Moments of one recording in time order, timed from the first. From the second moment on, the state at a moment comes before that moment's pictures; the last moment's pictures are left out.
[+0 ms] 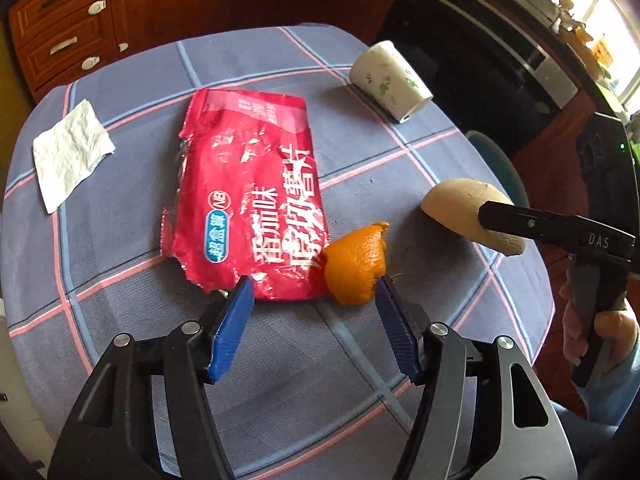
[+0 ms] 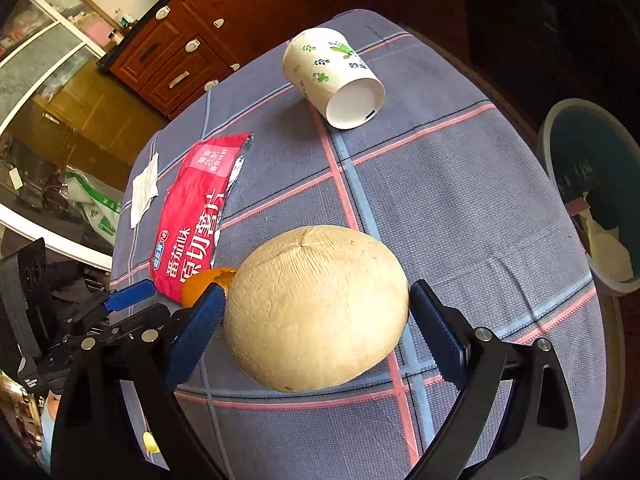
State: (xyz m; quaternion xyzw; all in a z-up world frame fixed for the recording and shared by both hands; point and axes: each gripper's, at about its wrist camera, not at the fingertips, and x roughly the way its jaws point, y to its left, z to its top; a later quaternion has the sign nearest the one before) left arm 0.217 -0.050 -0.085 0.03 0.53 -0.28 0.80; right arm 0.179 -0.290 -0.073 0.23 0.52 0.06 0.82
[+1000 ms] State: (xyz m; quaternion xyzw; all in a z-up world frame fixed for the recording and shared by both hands) left arm 0.273 -0.082 -0.084 0.11 0.51 -0.24 0.82; right arm 0.191 -0.299 -0.080 0.26 0.53 0.08 0.80
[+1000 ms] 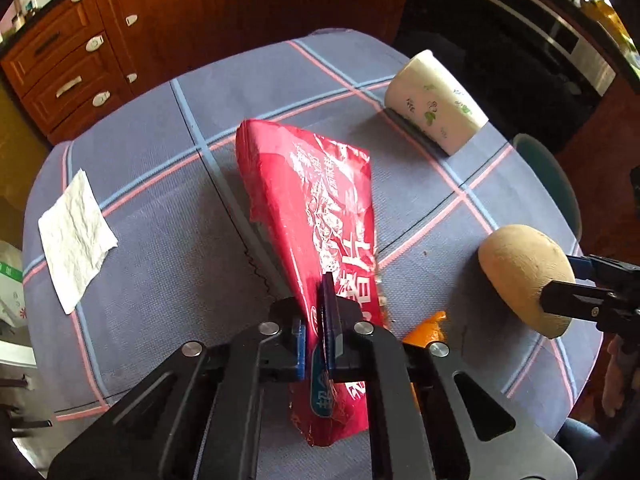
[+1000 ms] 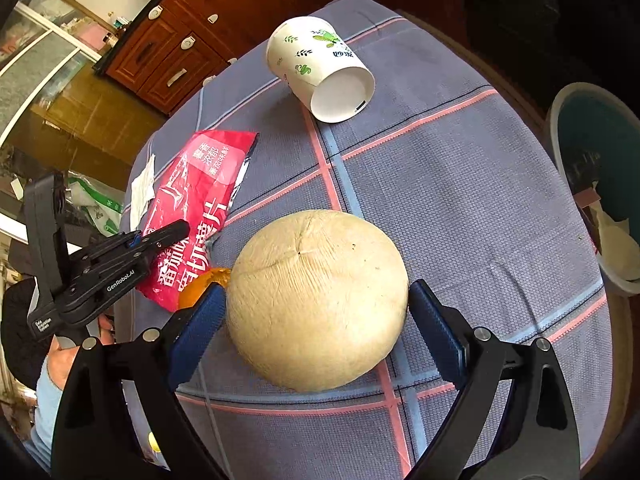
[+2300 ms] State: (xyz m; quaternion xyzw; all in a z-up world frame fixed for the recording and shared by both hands) left arm 0.188 -0.142 0.022 0.08 0.42 -0.35 0.83; right arm 0.136 -0.354 0.044 0.25 0.41 0.08 0.87
